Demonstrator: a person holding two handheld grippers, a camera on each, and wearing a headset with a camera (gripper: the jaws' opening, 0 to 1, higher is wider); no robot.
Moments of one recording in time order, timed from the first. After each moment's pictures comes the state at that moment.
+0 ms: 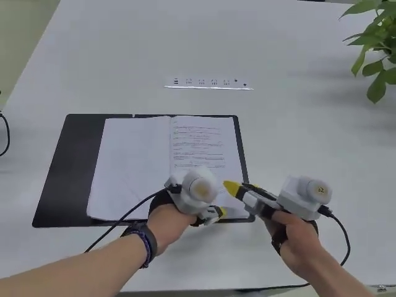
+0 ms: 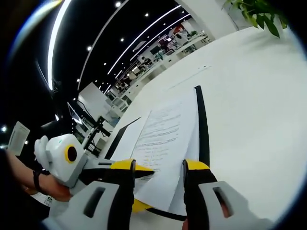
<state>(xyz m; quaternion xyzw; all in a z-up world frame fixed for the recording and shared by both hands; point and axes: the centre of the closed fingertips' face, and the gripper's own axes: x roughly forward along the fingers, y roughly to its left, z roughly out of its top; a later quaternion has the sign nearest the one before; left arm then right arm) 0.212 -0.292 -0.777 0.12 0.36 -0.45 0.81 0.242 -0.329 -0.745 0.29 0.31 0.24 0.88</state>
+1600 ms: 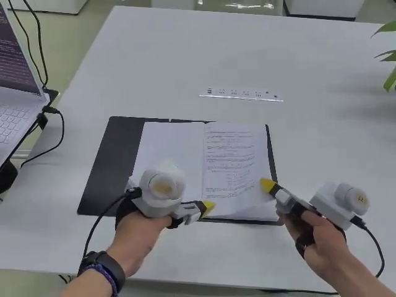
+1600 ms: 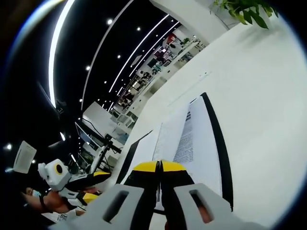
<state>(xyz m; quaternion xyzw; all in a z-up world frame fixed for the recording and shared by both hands) 0.196 -0.162 -0.693 0.07 0.30 -0.34 0.89 0.242 -0.307 -0.709 0.36 0.26 0.23 0.87</state>
